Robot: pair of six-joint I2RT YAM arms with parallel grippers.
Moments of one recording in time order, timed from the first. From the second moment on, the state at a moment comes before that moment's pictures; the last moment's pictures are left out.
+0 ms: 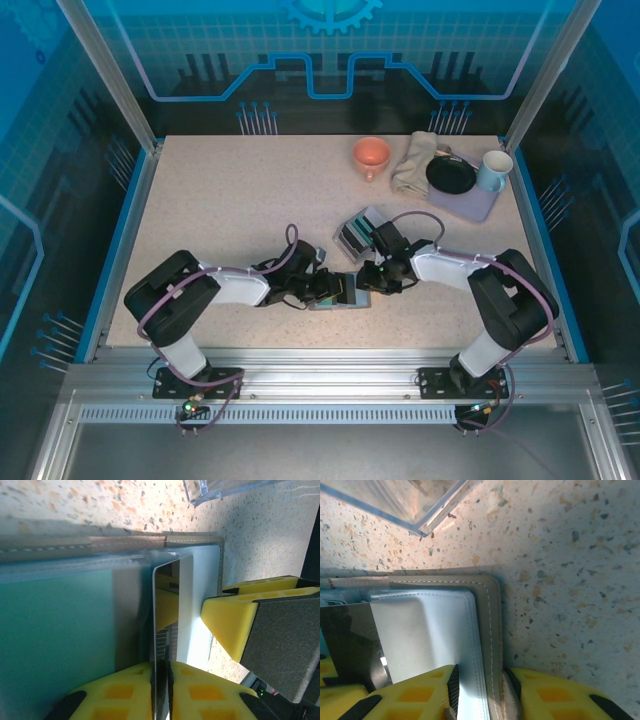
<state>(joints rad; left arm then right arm) -0.73 1.70 0.68 0.22 0.40 -1.08 0.55 1.61 0.78 -0.41 -0.27 0.71</state>
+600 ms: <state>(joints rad) -0.76 1.67 0.76 -0.01 0.33 -1.01 0.52 1.59 0.75 -0.37 -0.32 0.74</state>
